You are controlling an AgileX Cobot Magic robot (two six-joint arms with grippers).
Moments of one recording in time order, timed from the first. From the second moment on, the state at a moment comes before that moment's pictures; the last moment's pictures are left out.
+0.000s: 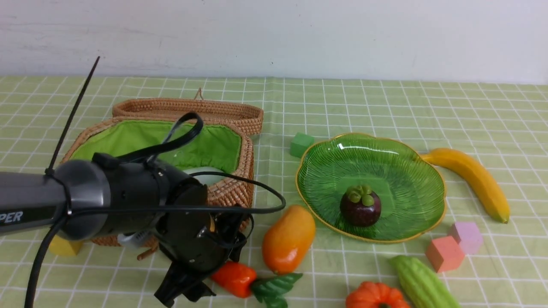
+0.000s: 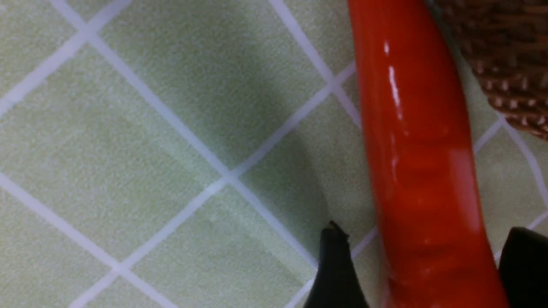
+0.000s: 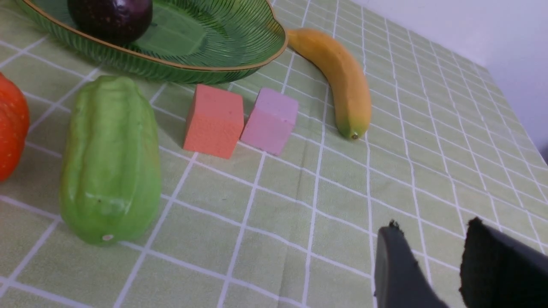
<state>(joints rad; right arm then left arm) 0.10 -0.02 0.03 -0.28 0.36 -0.13 -0.56 1.76 -0.98 0.02 0.50 -1.51</state>
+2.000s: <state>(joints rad) 0.10 -0.02 0.03 -0.28 0.36 -0.13 -0.27 1.48 -1.33 0.13 0.84 0.81</state>
